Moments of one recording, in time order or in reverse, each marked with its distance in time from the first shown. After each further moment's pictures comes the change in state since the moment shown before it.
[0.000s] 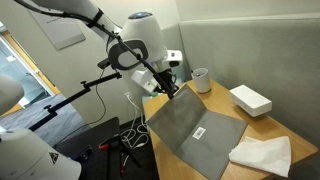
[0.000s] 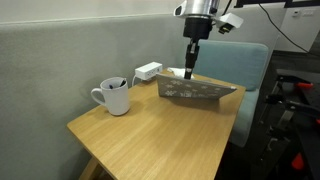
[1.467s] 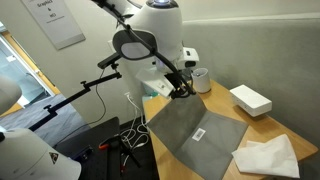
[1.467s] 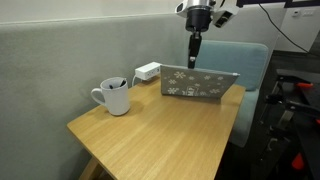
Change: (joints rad) arm 0.117 -0.035 -0.247 0.107 0.330 -0.300 -0.466
